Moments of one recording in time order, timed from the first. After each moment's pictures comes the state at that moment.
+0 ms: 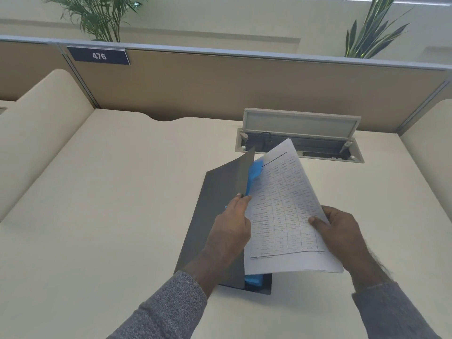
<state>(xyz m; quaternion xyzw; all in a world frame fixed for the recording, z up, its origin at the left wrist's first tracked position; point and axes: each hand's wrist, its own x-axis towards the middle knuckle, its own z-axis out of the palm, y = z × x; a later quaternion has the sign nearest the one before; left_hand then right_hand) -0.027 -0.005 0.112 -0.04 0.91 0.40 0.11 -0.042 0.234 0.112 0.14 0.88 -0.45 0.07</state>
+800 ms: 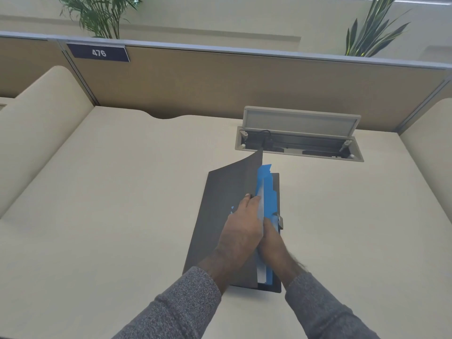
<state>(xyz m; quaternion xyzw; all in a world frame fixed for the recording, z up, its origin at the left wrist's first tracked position) -0.034 0.019 0.098 -0.01 0.94 0.34 0.11 -0.025 0.120 0.037 0.12 0.72 -0.65 0.20</state>
